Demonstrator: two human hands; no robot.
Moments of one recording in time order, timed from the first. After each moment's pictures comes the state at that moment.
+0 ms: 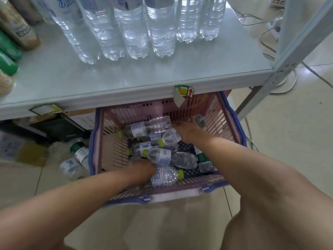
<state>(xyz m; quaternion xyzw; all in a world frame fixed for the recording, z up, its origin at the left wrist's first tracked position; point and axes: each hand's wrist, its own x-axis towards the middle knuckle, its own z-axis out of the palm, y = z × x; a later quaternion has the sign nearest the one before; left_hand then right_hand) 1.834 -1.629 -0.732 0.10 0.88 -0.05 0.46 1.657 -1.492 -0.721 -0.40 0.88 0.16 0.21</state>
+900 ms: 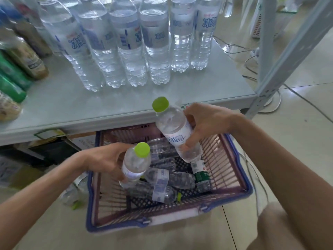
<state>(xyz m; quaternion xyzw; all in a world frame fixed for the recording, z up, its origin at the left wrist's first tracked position) 1.818 -1.715 -0.563 0.05 0.88 0.38 0.29 1.653 -1.440 -0.504 -0.42 0.81 -0.27 0.33</state>
